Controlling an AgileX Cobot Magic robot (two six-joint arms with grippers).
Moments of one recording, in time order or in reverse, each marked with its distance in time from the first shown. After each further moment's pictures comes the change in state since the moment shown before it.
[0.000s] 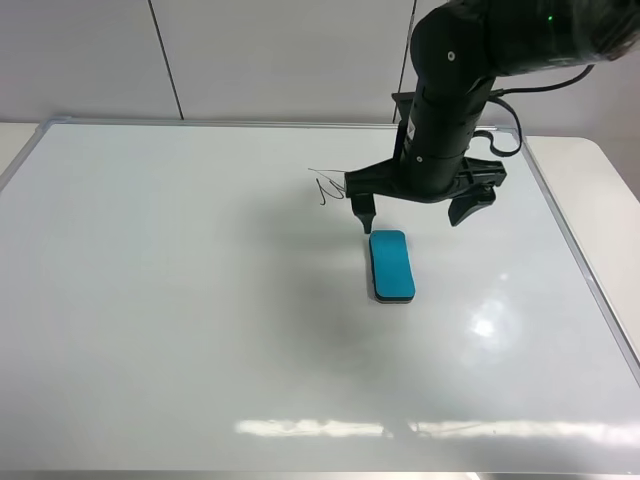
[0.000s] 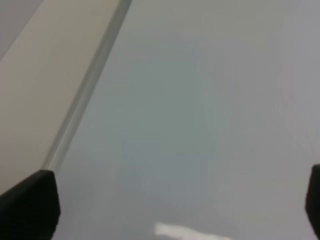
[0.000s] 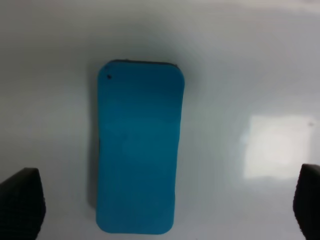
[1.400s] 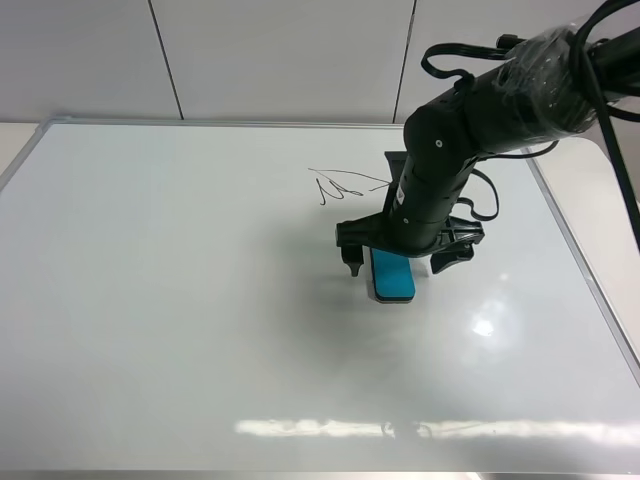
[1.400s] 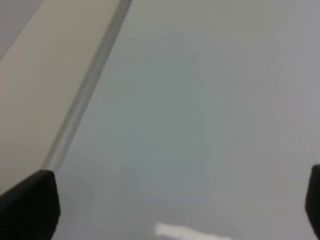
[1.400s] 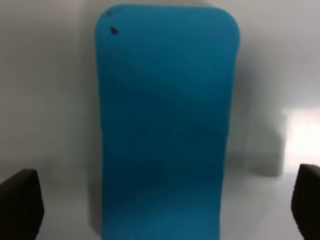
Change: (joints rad) left arm 0.000 0.000 0.000 0.000 0.000 0.000; right arm 0.009 0.068 0.180 0.069 -0.274 0.034
